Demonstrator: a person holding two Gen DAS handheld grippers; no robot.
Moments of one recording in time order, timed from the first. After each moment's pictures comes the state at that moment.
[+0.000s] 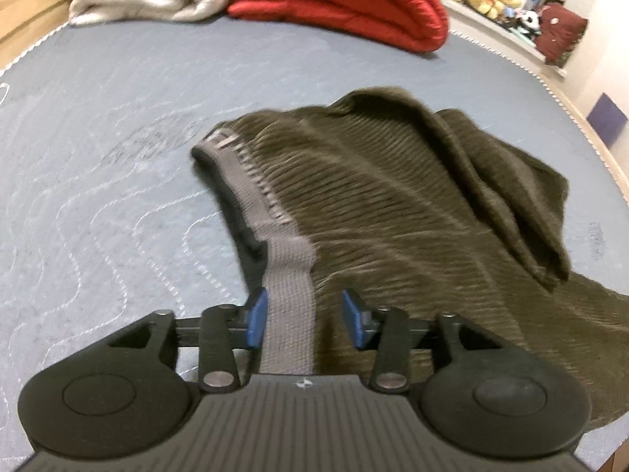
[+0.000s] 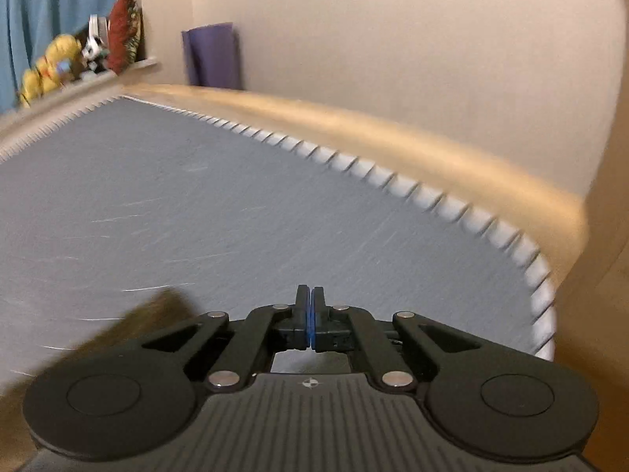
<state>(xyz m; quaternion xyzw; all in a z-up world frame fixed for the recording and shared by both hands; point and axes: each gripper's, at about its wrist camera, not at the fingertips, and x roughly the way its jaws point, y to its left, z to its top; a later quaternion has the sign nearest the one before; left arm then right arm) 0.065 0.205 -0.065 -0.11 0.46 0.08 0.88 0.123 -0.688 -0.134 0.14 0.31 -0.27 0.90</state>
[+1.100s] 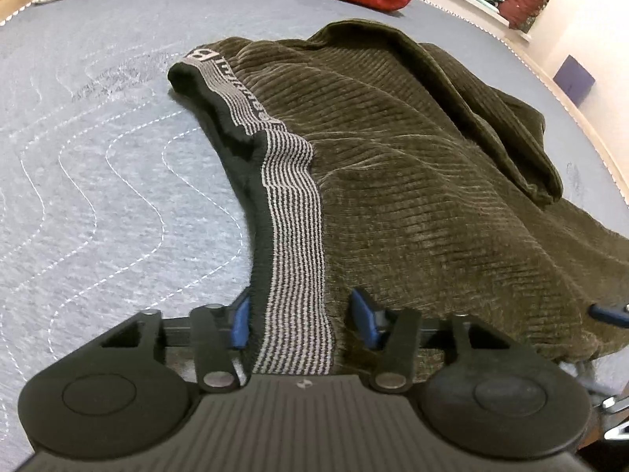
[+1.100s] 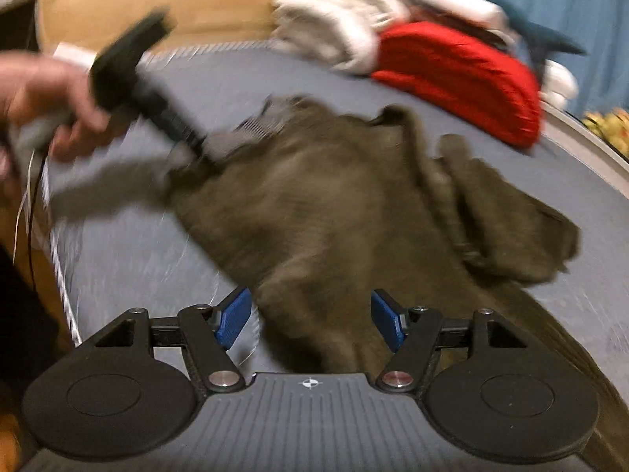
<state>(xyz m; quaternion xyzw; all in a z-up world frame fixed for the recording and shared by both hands) 0.009 0.205 -0.114 -0.10 0.48 0.00 0.87 -0.036 -0.151 -0.083 -0.24 0.29 0.42 0.82</state>
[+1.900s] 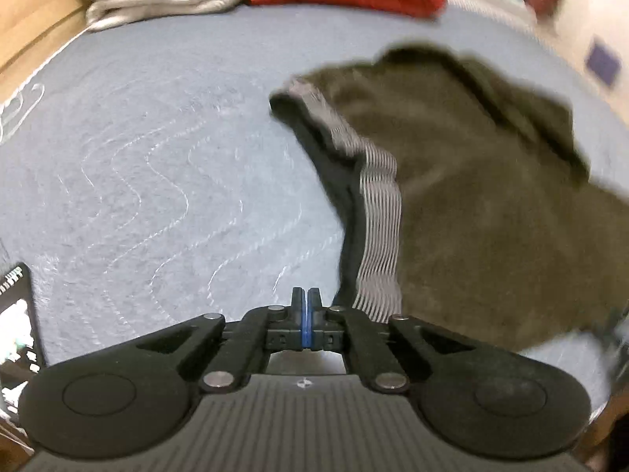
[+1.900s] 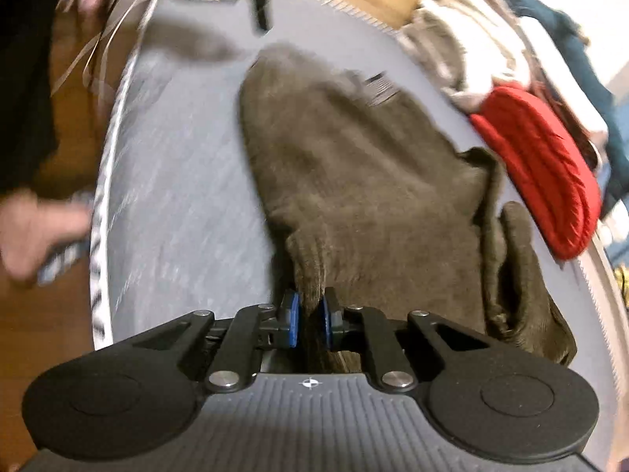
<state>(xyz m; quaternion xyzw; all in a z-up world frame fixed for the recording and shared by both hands) -0.062 0.251 -0.057 -0.06 0.47 0.07 0.88 -0.075 -0.148 -0.117 -0.45 0.19 0.48 0.73</state>
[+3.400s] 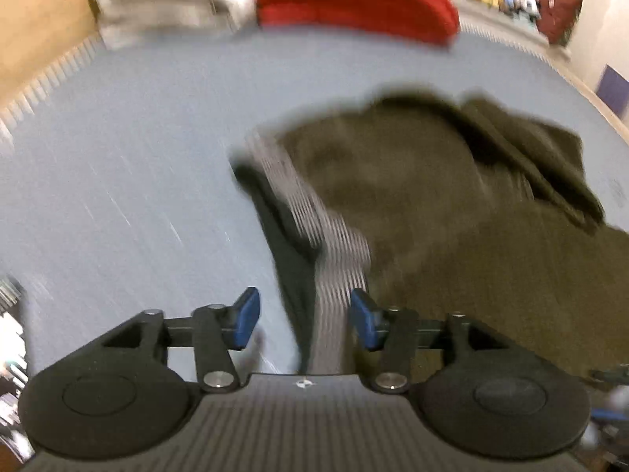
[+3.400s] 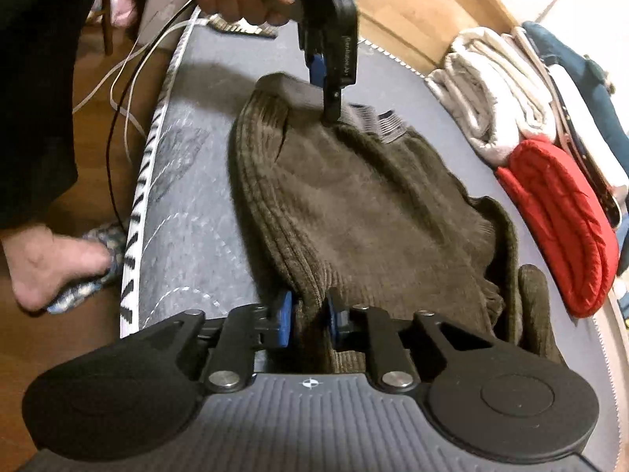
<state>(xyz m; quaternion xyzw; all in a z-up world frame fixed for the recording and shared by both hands) -0.026 0.224 -0.051 -0.03 0.42 0.11 0.90 -0.089 -0.109 -0.095 -0.40 0.15 0.54 0.73</state>
